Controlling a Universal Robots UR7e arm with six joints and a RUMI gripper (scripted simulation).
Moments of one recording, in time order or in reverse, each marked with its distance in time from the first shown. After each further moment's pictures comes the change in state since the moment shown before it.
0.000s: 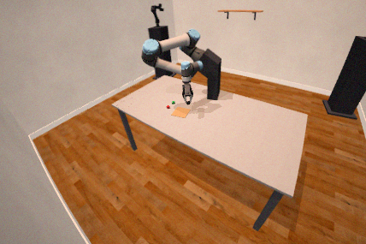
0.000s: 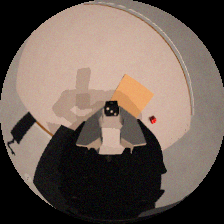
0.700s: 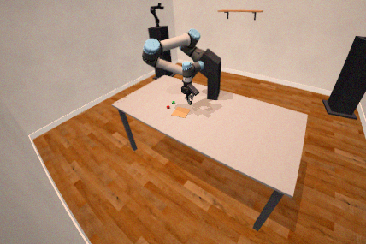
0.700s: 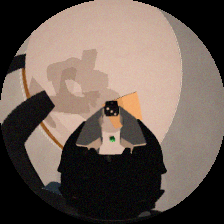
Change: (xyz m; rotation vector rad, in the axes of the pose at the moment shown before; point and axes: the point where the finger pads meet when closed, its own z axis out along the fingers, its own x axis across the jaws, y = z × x) arm -0.018 -0.008 0.001 0.000 -0.001 -0.694
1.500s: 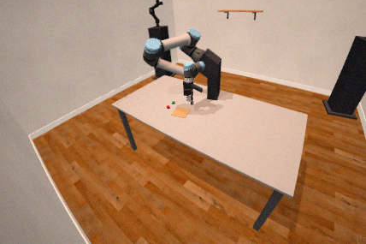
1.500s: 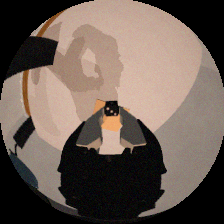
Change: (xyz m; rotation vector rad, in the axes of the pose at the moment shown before) arm -0.010 -0.011 0.001 0.000 0.001 -0.742
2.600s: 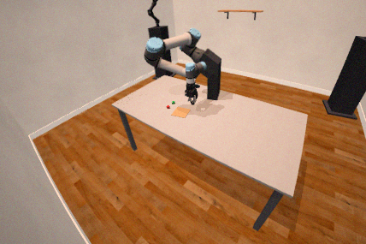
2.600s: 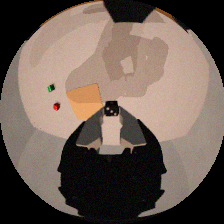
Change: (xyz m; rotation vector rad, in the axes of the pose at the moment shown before) arm 0.001 -0.007 0.000 0.001 -0.003 -1.066
